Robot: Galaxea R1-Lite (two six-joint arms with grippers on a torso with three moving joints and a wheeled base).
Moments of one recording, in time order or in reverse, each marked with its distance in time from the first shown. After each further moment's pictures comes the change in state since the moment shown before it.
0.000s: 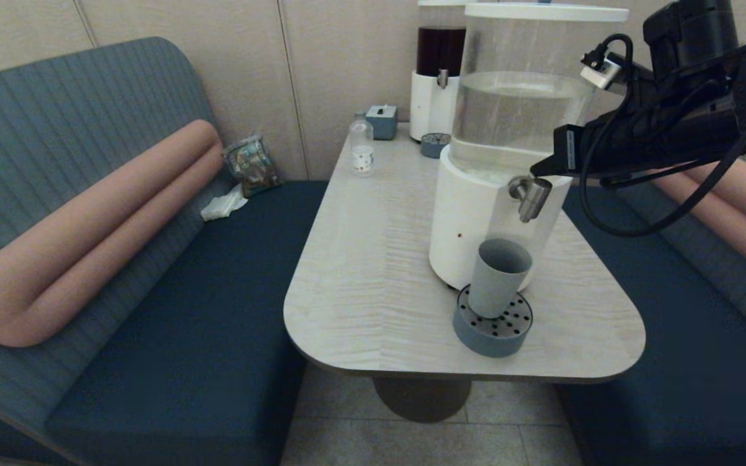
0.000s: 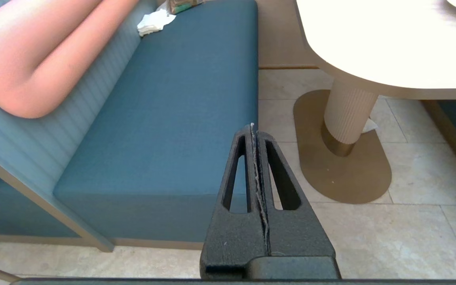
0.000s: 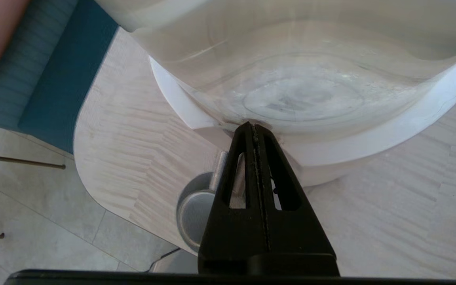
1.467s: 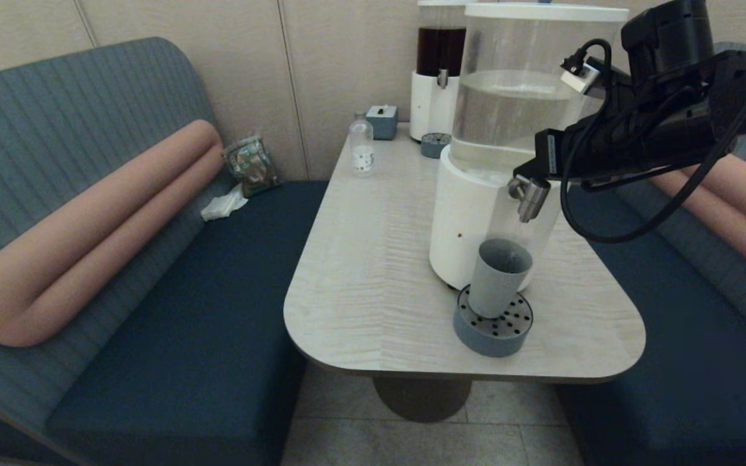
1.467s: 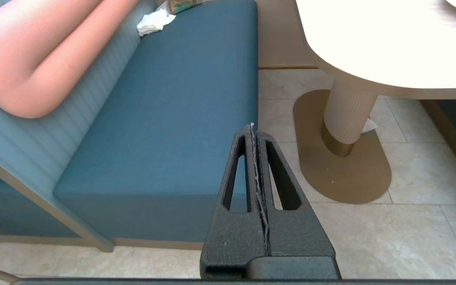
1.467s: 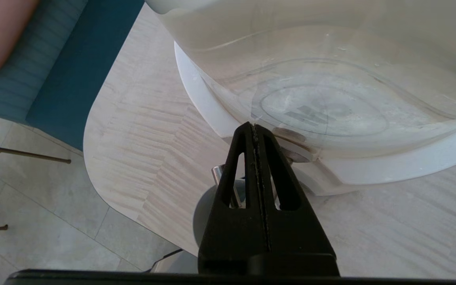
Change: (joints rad) left arm 0.000 0.000 0.000 0.000 0.000 0.000; right arm 0.042 0.019 -0.003 -0.031 -0.002 -0.002
